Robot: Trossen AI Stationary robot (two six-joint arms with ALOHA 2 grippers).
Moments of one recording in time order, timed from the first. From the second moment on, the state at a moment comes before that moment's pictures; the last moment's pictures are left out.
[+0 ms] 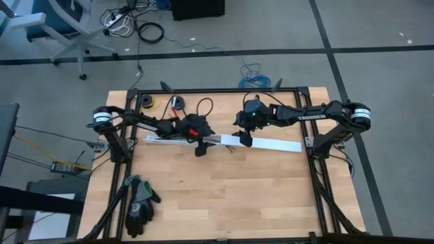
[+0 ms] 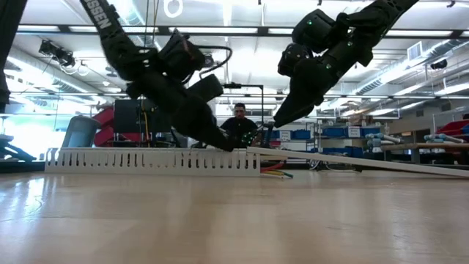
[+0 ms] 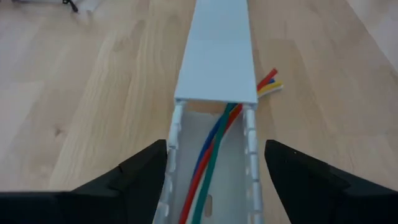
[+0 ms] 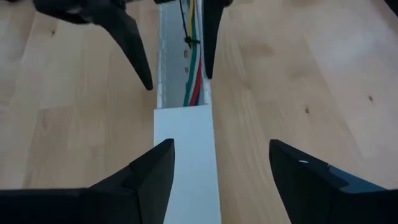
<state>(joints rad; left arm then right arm) 0.24 1.73 0.74 0.37 0.16 0.15 -0.29 1.48 0.83 -0.07 -0.17 -0.05</state>
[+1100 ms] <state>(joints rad) 0.24 1.80 0.70 0.53 0.17 0.15 -0.28 1.48 0.83 -0.04 -0.17 -0.05</state>
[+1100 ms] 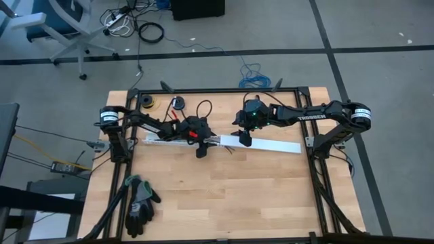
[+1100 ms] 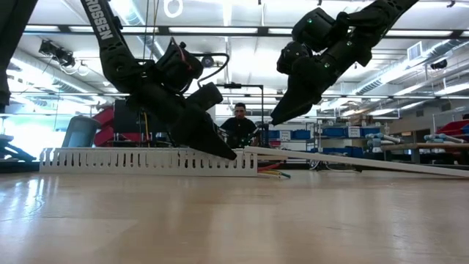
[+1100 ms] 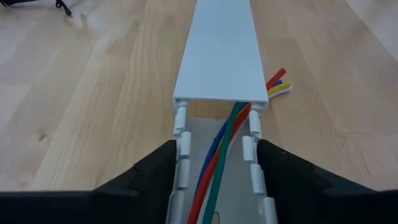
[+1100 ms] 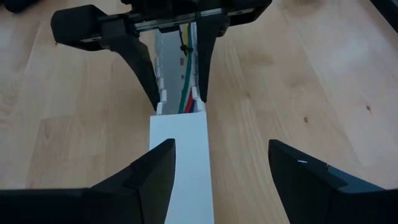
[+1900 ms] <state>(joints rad) 0.24 1.81 0.70 0.53 0.17 0.15 -0.23 1.57 0.83 -0.01 -0.18 -0.03</state>
